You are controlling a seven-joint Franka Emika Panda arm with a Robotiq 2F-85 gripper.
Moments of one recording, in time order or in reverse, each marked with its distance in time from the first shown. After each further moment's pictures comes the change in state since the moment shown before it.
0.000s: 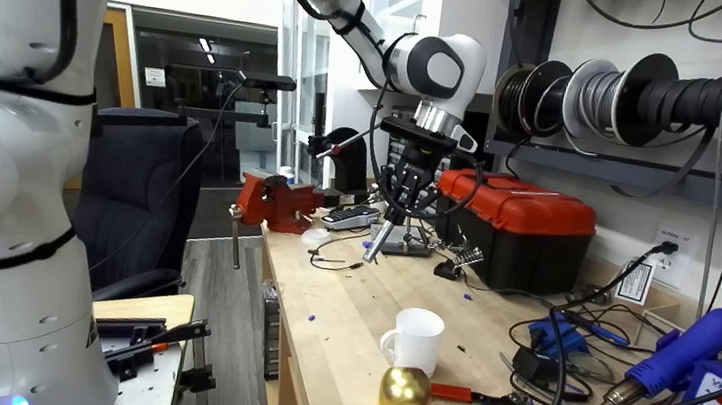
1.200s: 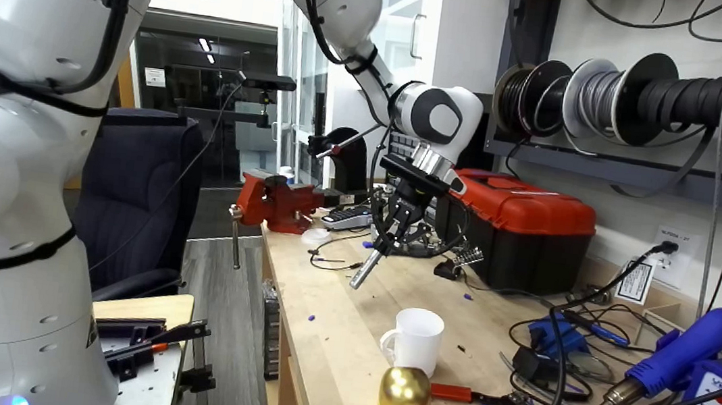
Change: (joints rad) arm 0.006 0.172 0.024 0.055 0.000 0.002 0.001
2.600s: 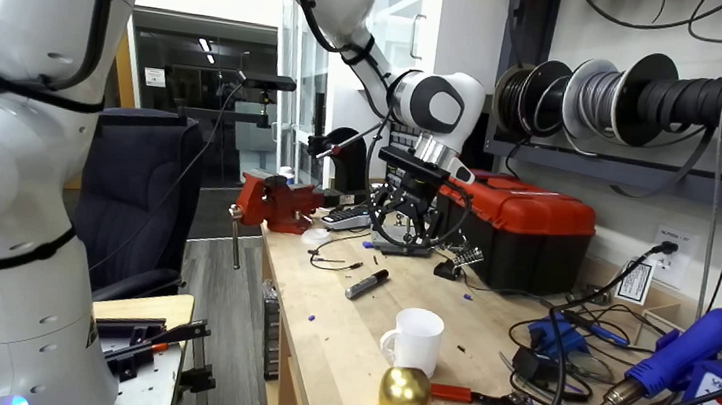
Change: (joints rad) arm -0.004 -0.061 -0.021 -0.041 -0.008 0.046 0.118
